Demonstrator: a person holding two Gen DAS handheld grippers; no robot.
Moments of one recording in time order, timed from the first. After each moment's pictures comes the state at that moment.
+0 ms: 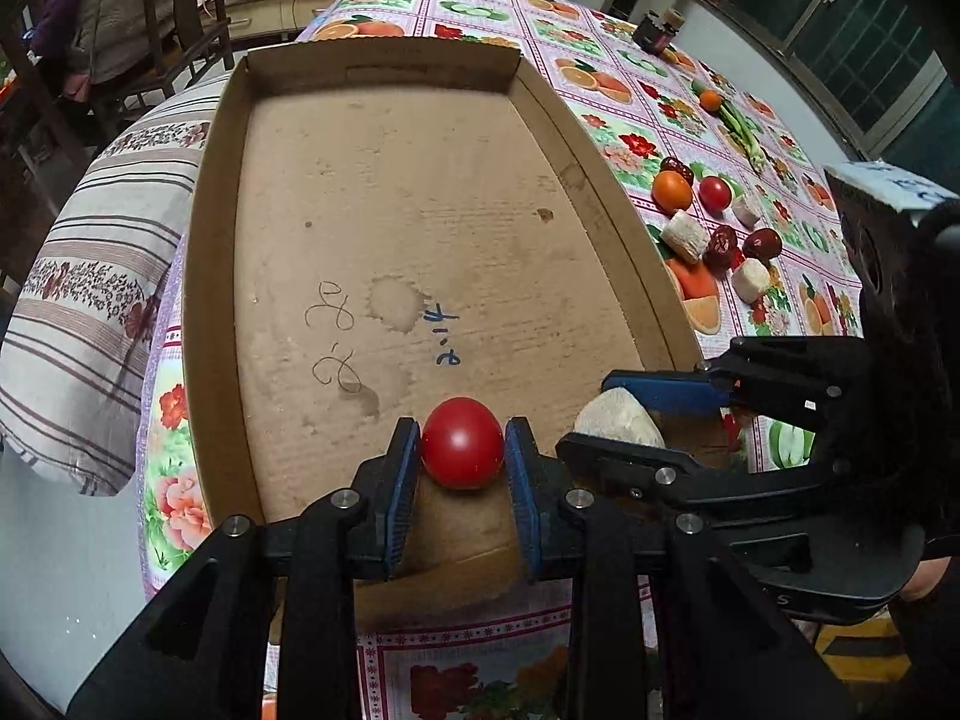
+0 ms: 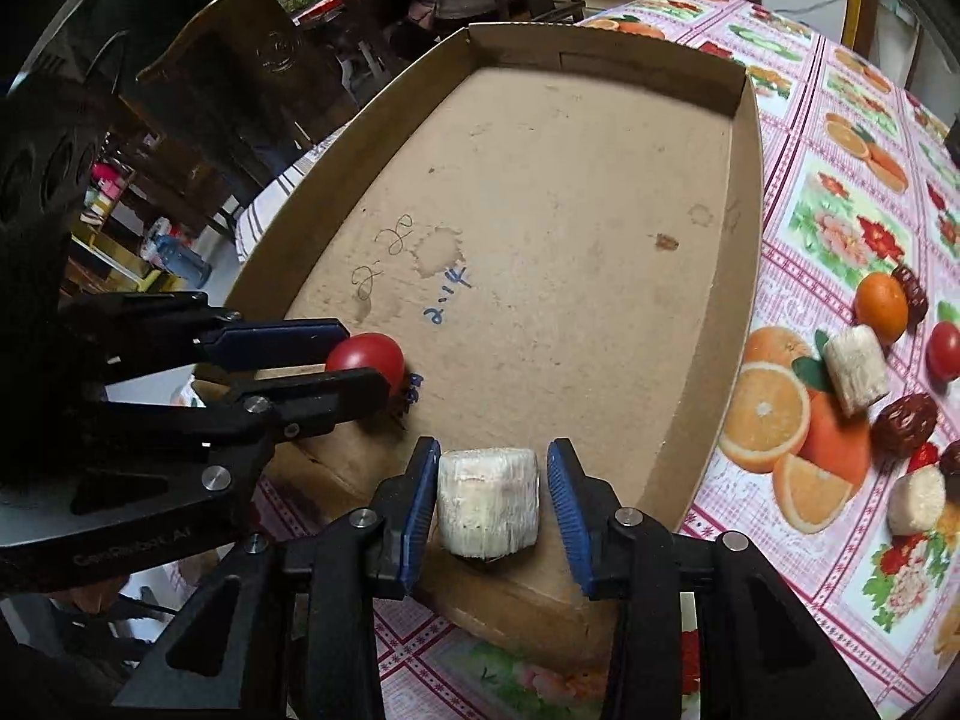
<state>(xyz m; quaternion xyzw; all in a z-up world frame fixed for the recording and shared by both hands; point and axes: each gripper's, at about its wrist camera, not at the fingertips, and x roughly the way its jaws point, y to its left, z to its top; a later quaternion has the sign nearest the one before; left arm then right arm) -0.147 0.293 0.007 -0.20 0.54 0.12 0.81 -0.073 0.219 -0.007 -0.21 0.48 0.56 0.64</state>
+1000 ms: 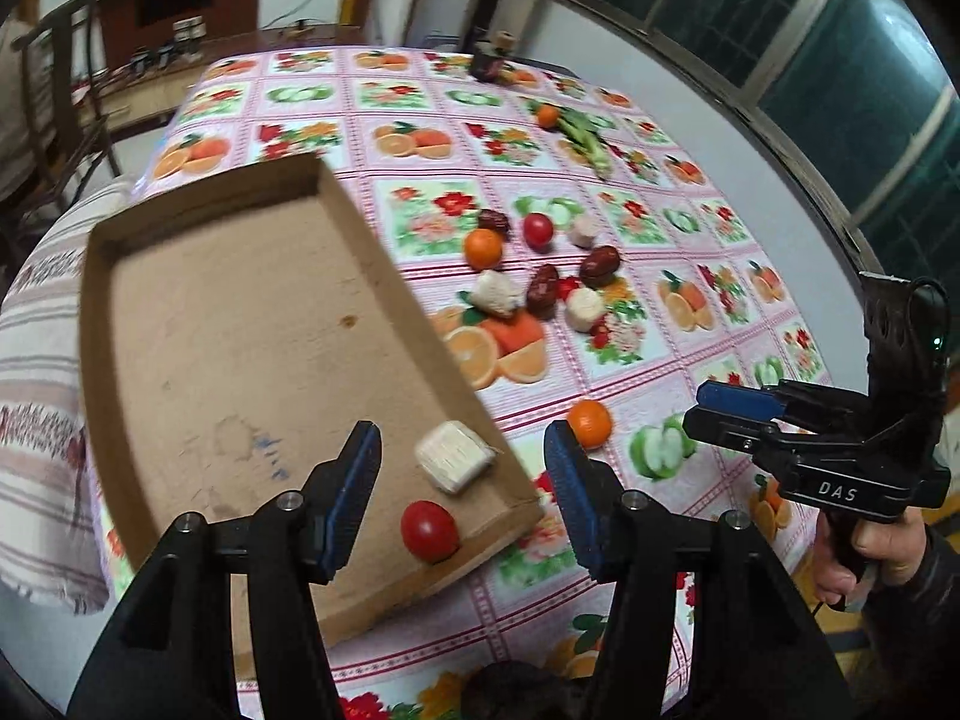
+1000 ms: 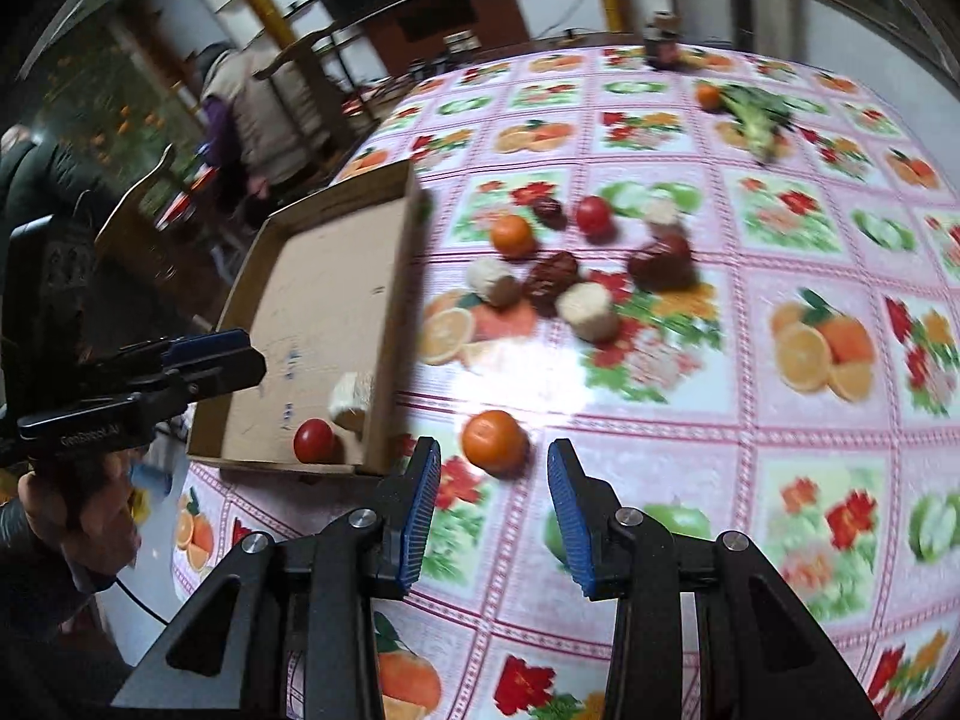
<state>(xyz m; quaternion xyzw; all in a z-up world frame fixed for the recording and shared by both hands) -0.105 0.242 0.069 -0.15 0.49 -0.02 0.86 -0.029 0.023 0.035 -0.01 0.50 0.40 0.77</state>
